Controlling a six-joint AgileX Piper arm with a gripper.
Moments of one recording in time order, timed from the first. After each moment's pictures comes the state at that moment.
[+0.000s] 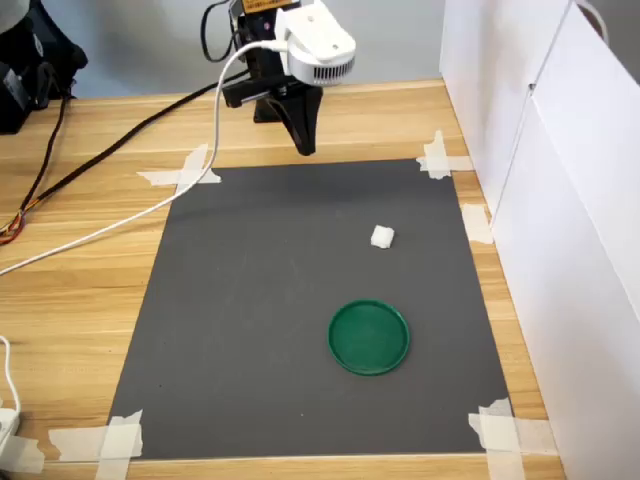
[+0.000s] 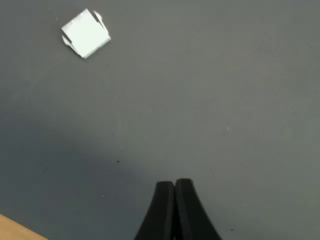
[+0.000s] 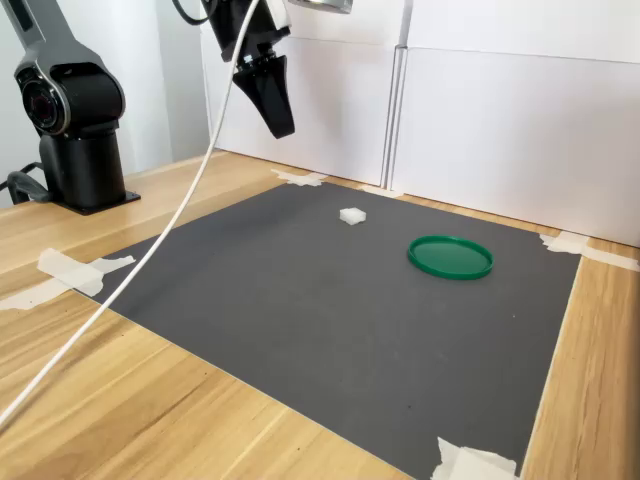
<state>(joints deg) 13.0 66.0 -45.1 5.7 43.6 -26.7</state>
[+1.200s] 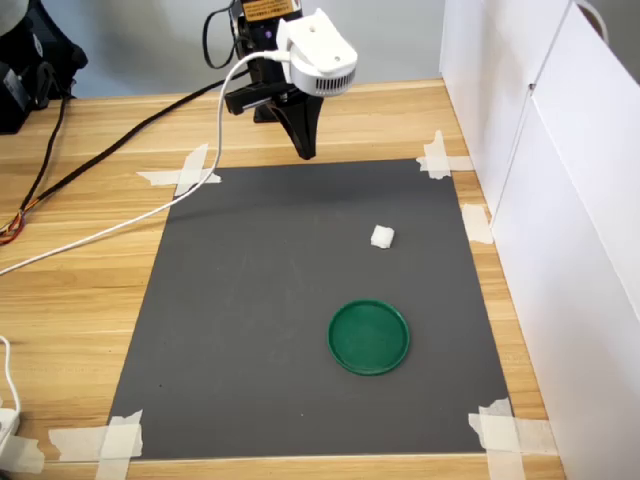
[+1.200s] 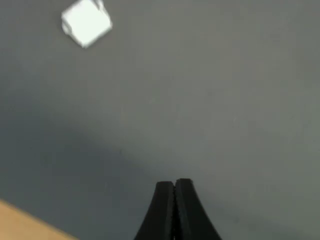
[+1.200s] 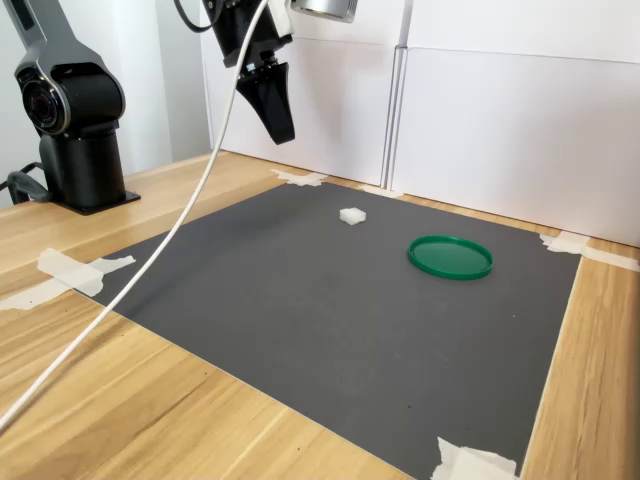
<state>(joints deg) 13.0 66.6 -45.3 5.4 46.7 -27.2</state>
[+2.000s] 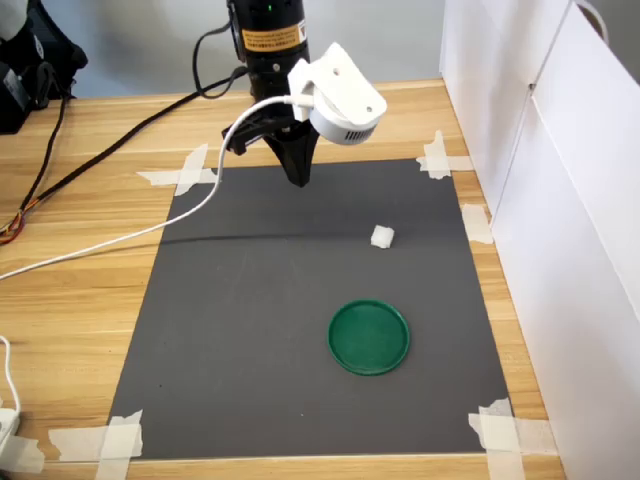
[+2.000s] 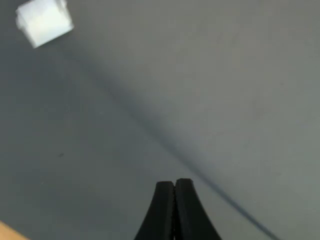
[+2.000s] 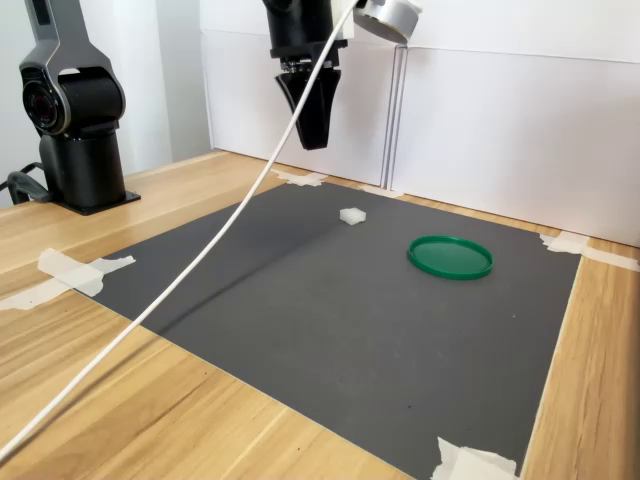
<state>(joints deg) 11.1 85.0 -66.0 0.9 57.9 -37.4</state>
